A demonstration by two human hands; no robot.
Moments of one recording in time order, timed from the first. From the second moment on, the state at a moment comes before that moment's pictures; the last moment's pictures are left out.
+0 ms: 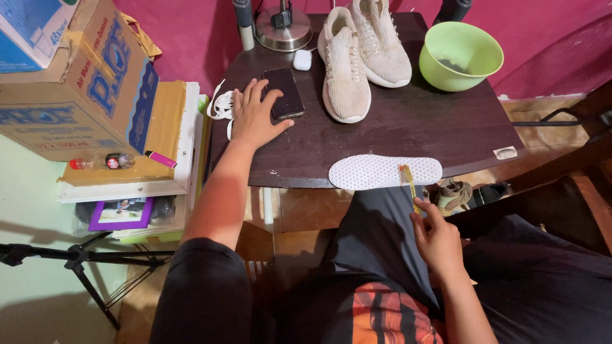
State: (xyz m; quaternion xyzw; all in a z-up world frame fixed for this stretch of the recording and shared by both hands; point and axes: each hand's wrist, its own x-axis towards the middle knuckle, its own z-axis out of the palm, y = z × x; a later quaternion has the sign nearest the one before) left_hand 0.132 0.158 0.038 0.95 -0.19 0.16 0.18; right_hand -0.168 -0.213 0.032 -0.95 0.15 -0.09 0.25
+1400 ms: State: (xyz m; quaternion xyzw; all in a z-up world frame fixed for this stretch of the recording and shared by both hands) left_hand 0.035 0.026 0.002 0.68 -0.65 0.18 0.29; right_hand -0.167 -0.208 0.049 -0.96 0.05 -0.15 0.24
